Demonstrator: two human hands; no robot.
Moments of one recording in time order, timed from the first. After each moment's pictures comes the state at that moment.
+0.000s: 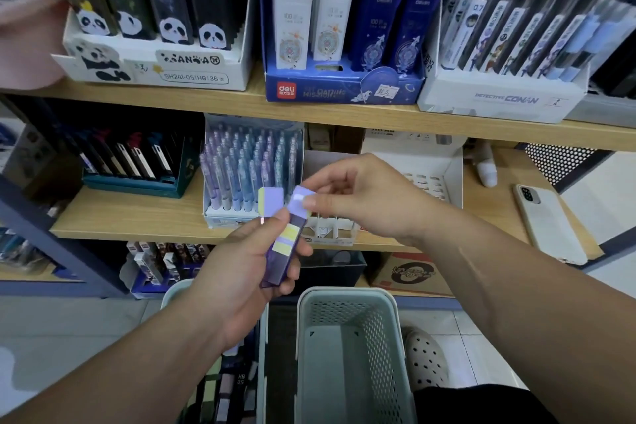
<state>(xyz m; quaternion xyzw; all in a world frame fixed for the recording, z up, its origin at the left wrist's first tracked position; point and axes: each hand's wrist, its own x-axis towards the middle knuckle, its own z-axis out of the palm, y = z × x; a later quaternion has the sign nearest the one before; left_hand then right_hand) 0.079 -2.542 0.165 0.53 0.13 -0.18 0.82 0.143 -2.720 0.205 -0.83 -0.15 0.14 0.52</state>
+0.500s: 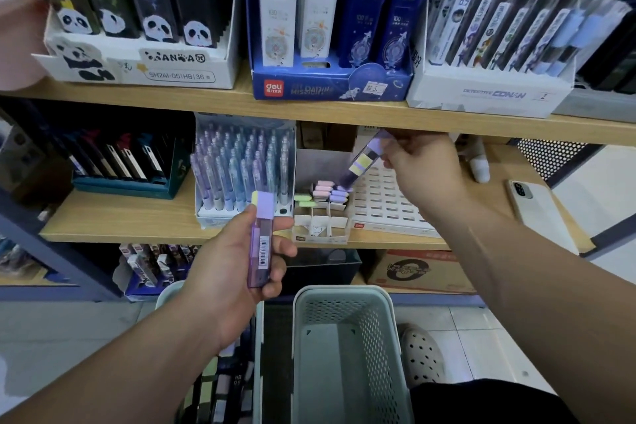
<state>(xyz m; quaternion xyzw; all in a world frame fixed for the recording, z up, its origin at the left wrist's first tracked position) 0.082 -2.538 0.157 0.51 0.16 -0.20 0.82 0.170 -2.774 0.193 -0.85 0.07 -0.16 0.49</state>
